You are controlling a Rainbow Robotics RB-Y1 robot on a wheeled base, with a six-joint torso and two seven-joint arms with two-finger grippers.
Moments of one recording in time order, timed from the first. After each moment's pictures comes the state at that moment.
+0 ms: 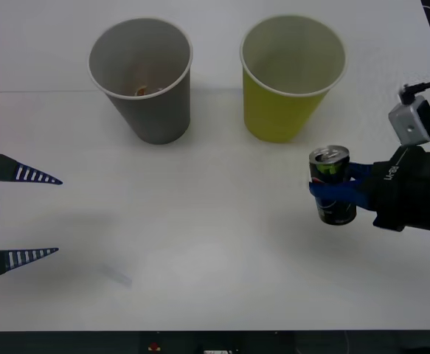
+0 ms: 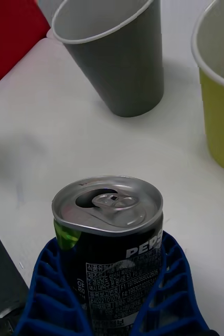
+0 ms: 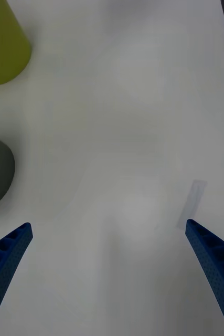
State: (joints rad) right arm 0.06 -0.76 -0.26 -2.45 1.76 -1.21 -1.39; left arm 0.26 1.13 0.26 -2.01 -1.31 -1.13 -0.09
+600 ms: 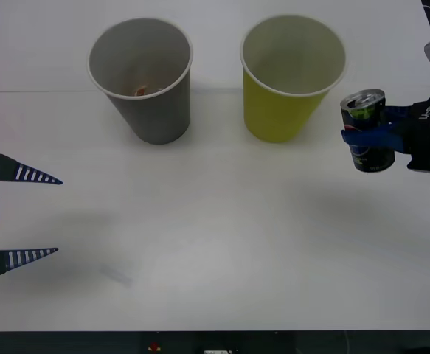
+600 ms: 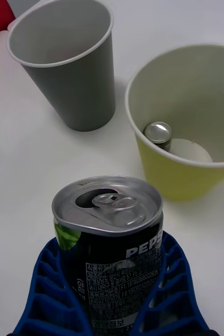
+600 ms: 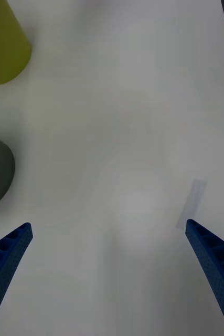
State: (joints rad) right arm -0.22 -0.78 -0.34 -2.36 1.83 -1.44 -1.39; left arm 0.26 1.13 0.26 -2.01 -1.31 -1.13 -0.09
